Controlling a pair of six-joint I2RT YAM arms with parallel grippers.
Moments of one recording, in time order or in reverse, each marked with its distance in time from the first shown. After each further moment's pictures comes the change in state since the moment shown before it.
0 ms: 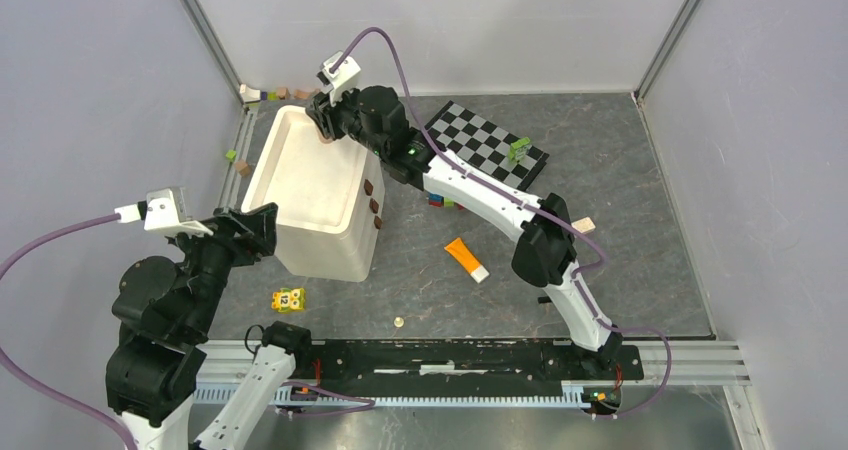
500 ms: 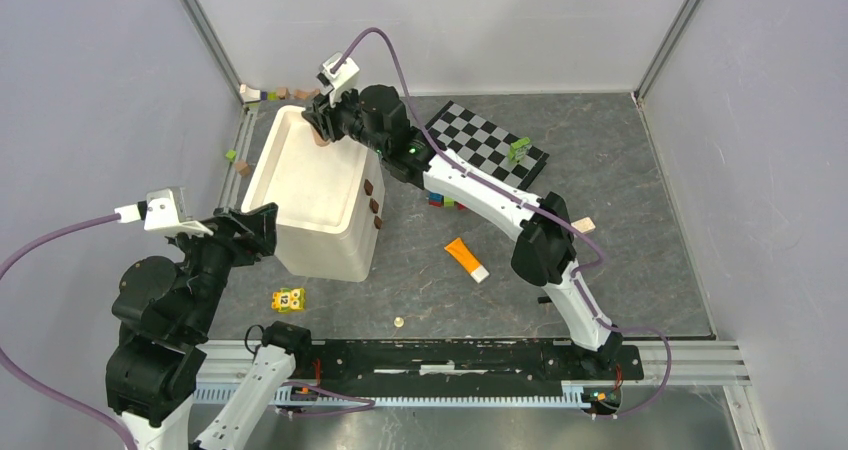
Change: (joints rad) left arm 0.000 0.000 0.000 0.000 0.000 0.000; right arm -0.005 0.009 0.000 0.012 -0.076 0.015
